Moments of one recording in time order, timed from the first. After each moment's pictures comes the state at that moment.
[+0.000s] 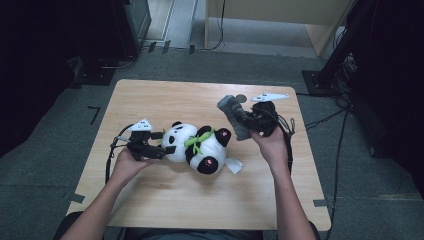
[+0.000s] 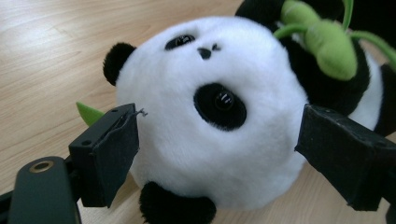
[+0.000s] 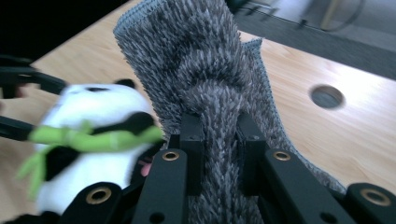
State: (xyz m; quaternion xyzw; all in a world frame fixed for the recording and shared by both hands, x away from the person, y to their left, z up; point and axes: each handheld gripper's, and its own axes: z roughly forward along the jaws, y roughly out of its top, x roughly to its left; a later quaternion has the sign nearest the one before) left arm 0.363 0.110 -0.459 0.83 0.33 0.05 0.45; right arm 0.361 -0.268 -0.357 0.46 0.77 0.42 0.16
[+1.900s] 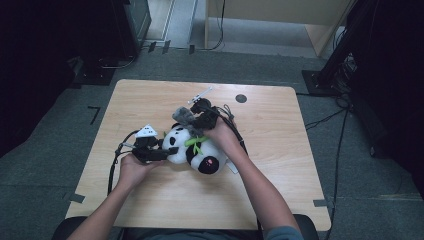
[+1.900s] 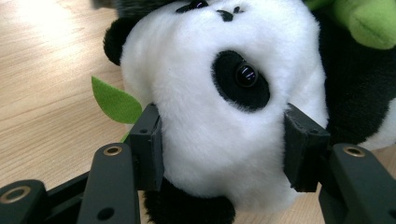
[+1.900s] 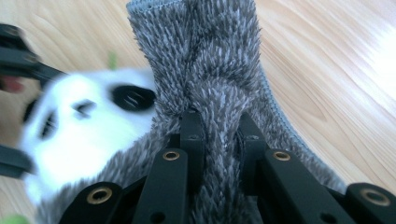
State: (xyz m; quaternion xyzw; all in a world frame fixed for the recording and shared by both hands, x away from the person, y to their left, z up) left arm 0.357 0.103 -0.481 0.81 0.36 0.05 0.45; right arm 0.438 -0.127 -0.417 0.37 0.88 0.29 0.07
